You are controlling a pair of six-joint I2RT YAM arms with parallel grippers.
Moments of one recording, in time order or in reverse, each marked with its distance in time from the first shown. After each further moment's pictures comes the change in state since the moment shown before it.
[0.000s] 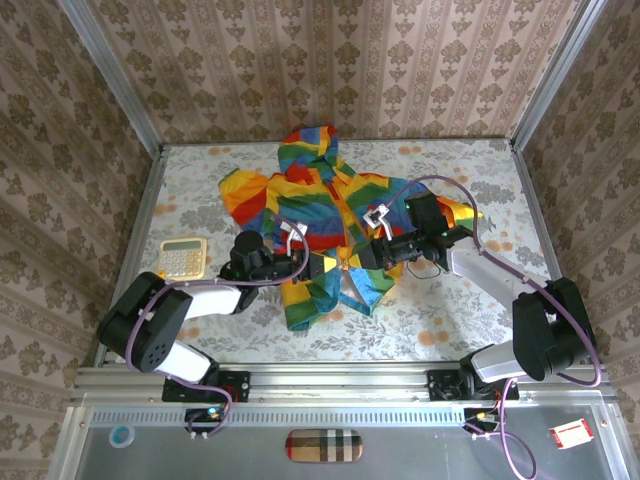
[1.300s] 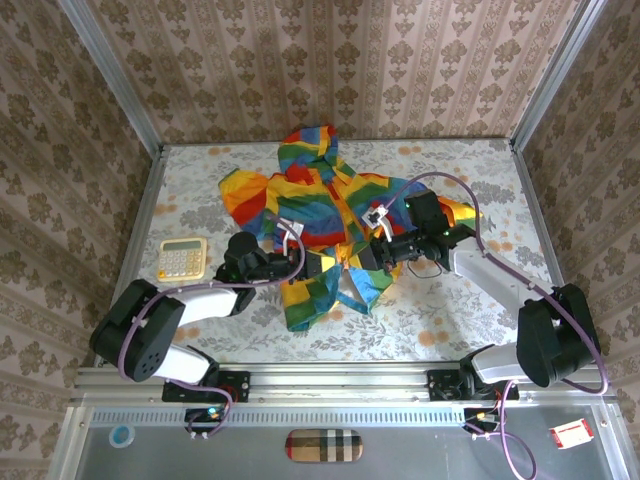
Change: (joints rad) left arm 0.002 -0.065 -0.013 0.025 0.027 -0.009; right arm 0.020 -0.033 0.031 -0.056 0.056 -0.146
